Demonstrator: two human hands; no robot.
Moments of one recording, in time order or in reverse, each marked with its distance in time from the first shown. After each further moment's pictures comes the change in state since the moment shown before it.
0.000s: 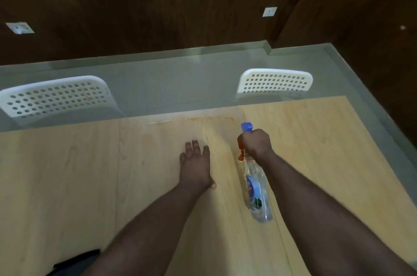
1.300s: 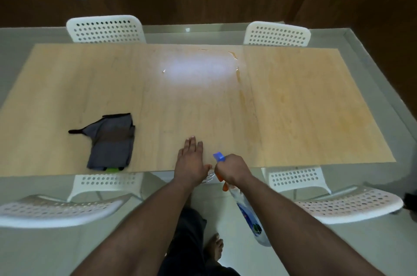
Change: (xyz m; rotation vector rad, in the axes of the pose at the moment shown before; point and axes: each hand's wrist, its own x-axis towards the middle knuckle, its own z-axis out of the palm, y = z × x) left_hand -0.316 0.048 0.193 -0.128 0.139 -0.109; right_hand -0.278 0.311 0.030 -0.379 -0.357 -0.165
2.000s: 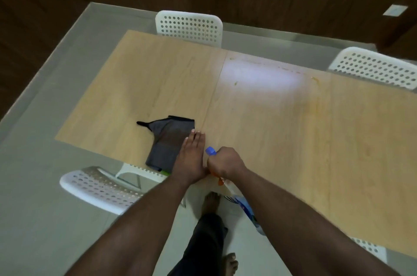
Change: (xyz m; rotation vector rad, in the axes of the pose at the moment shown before) left_hand 0.019 -0.176 -0.064 -0.129 0.117 -0.137; right_hand 0.059 -0.186 0.100 -0.254 -0.183 -0.228
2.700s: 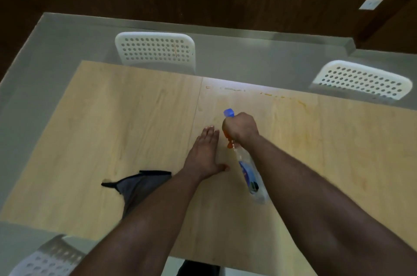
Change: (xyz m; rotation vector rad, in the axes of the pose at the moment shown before) left_hand 0.211 0.055 -0.043 -0.041 -0.088 0.140; right_hand 0.164 -0.073 -0.200 0.185 0.328 0.110
